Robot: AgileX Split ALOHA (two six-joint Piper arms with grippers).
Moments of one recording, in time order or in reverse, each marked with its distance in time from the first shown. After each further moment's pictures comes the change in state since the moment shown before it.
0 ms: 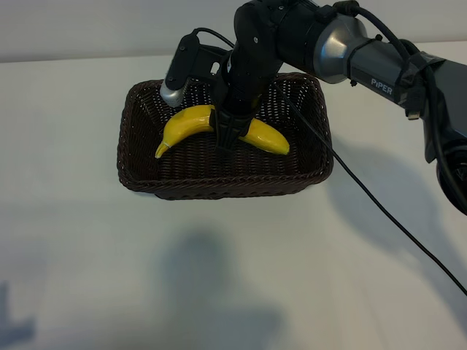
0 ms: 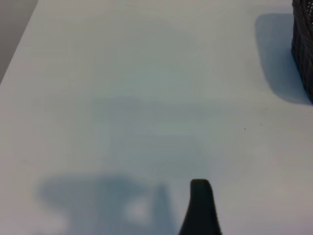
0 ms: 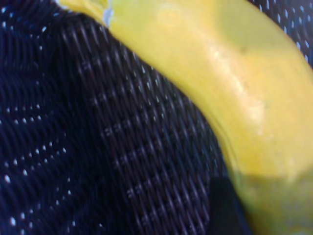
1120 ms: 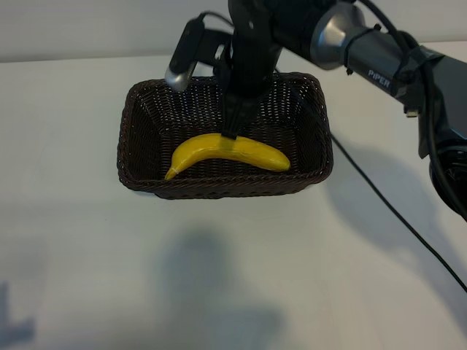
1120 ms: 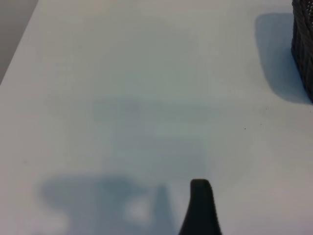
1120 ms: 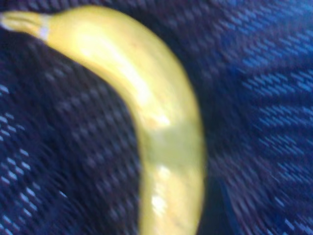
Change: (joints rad) left arm 0.000 0.000 0.000 0.000 0.000 0.000; right arm 0.000 0.021 -0.143 -0.163 0.165 0.136
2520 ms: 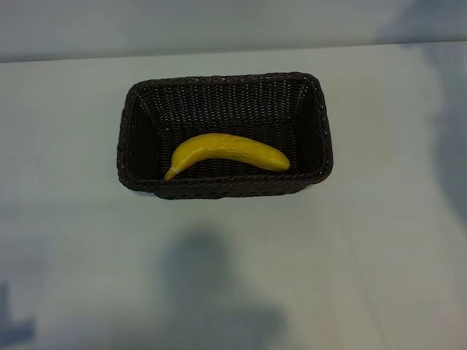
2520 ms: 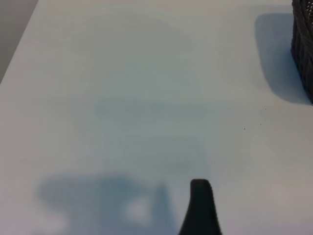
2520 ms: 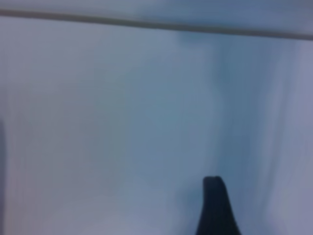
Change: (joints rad) left arm 0.000 0.000 0.000 0.000 0.000 -0.002; right arm -0.662 -0.177 -0.091 0.057 0.168 0.445
